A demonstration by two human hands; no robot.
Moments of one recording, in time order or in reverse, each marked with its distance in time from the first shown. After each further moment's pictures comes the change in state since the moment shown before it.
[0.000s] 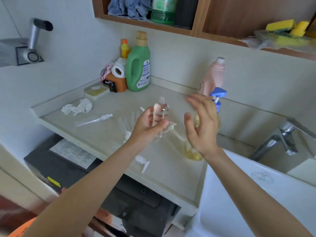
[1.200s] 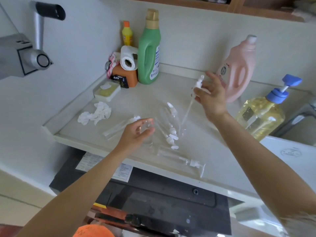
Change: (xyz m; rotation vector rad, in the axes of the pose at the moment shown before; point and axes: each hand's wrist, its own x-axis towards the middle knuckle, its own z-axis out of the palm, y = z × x) left_hand 0.046 -0.058 -0.222 0.330 -0.203 -0.092; right_hand 0.048 -0.003 0.158 0.429 0.093 1.019
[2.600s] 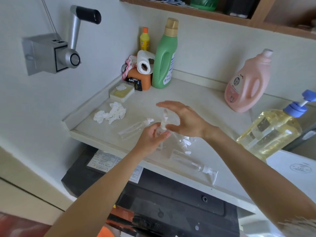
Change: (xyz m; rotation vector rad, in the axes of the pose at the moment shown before) left_hand 0.002 -0.008 0.002 -0.047 -0.010 0.089; right_hand -0.048 -0.003 0.070 -0.851 -0.842 -0.490
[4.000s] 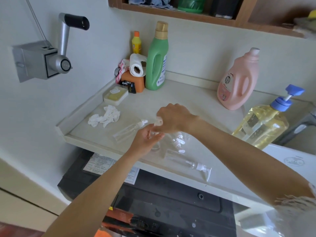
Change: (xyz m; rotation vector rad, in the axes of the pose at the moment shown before) left_hand -0.001 -0.003 0.003 0.016 0.009 -0.031; right_hand 0.019 -0.026 -0.006 -0.480 -0.239 0.237
